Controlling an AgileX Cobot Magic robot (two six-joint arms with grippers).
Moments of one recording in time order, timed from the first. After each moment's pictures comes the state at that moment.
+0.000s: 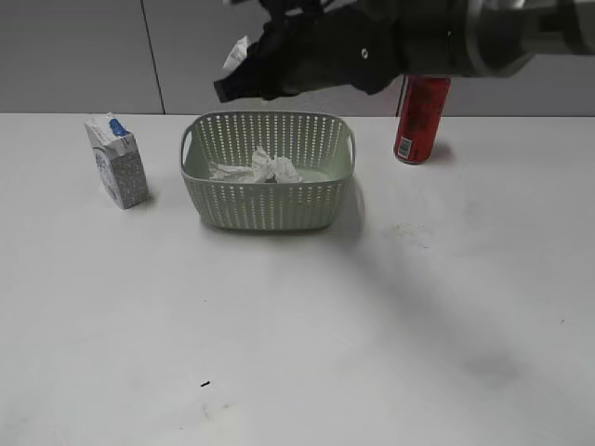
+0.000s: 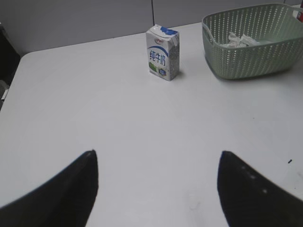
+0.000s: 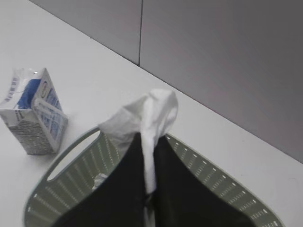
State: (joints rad) left arm -0.16 0.00 -0.51 -0.15 1.04 0.18; right arm 0.67 2.05 -1.57 -0.15 0.08 0.11
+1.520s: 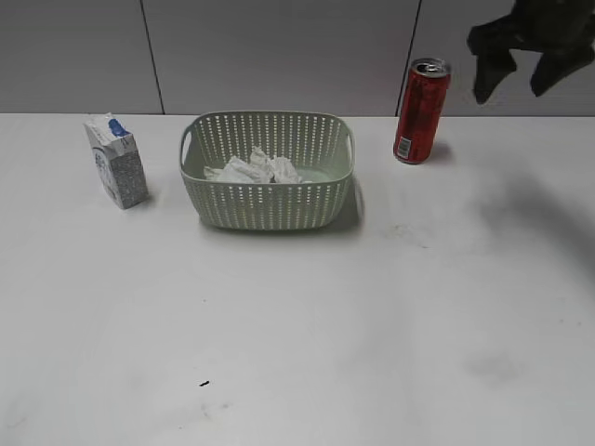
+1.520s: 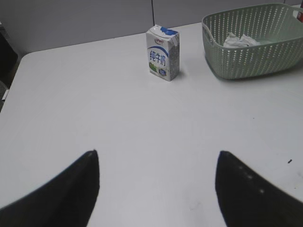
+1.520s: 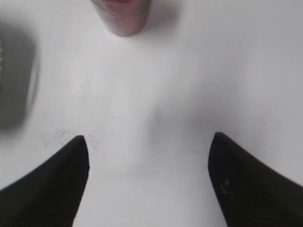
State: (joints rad) left arm -0.16 0.00 -0.51 -0.15 1.04 0.18; right arm 0.23 2.10 -1.98 -0.06 1.19 0.01
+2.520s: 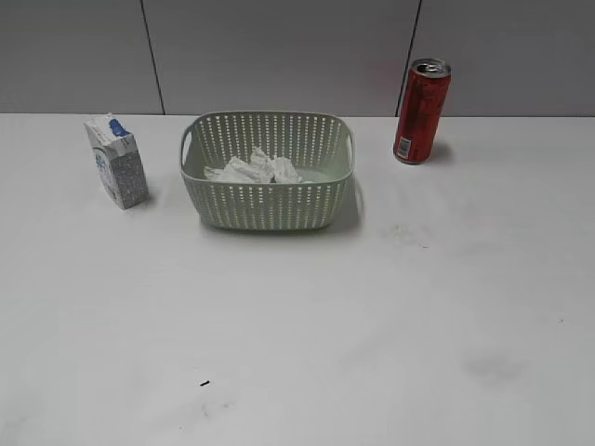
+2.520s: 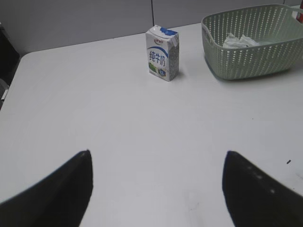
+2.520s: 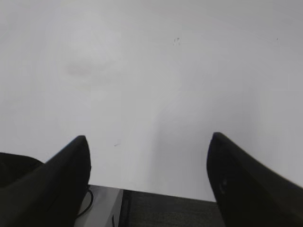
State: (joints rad) left arm -0.16 0.00 -0.51 -0.15 1.04 0.17; right arm 0.13 1.05 -0.73 0.03 0.96 -0.05
